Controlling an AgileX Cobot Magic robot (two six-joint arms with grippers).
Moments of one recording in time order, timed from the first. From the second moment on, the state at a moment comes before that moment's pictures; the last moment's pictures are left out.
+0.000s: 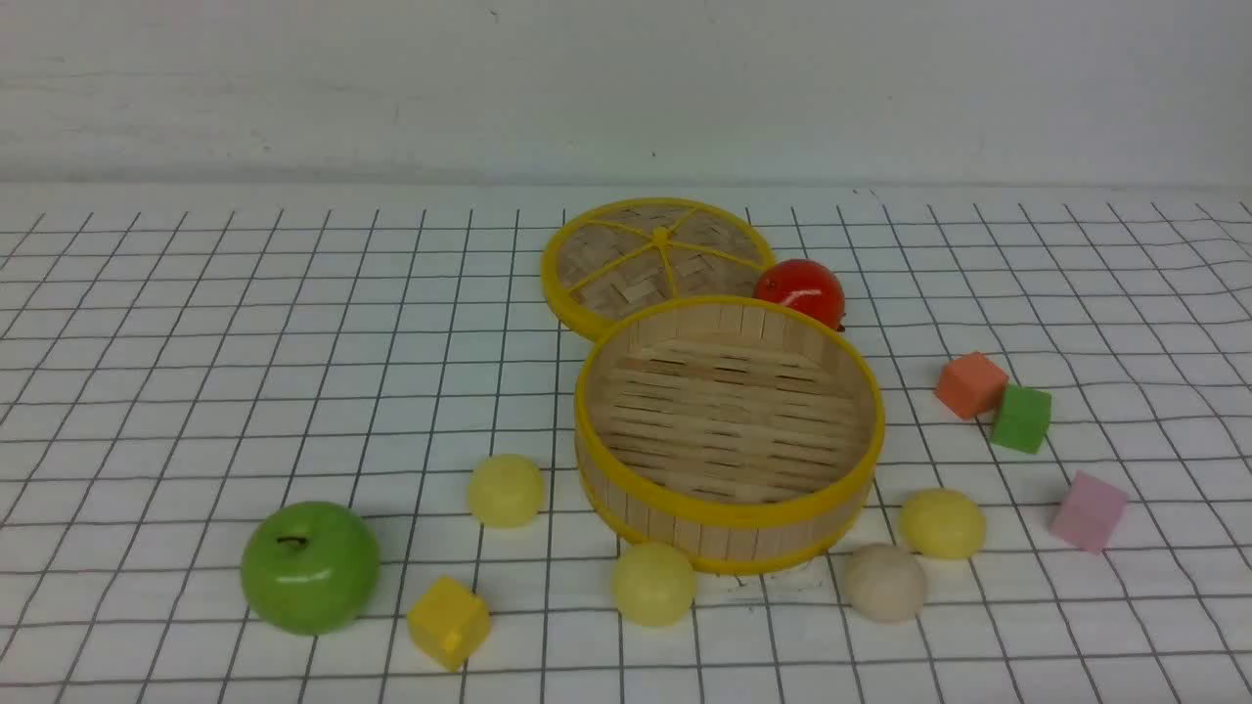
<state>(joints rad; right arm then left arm) 0.06 -0.01 0.02 0.05 0.39 0.08 -0.03 -0.01 0.03 -0.06 0.38 -0.23</state>
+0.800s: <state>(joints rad) 0.06 -0.01 0.02 0.05 0.39 0.08 -0.03 -0.01 0.03 -0.33 0.21 -0.38</state>
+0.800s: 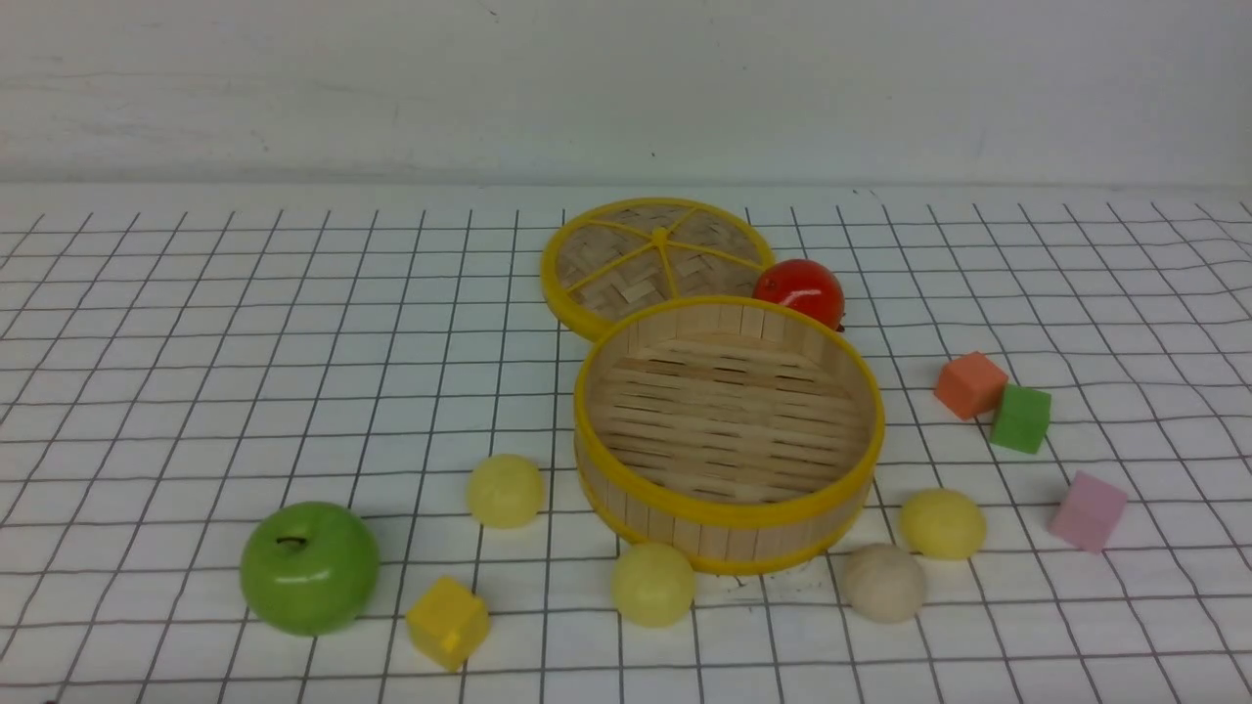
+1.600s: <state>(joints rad) 0.06 -0.01 0.02 0.05 0.39 0.08 -0.10 0.86 -0.74 -0.38 0.95 -0.01</state>
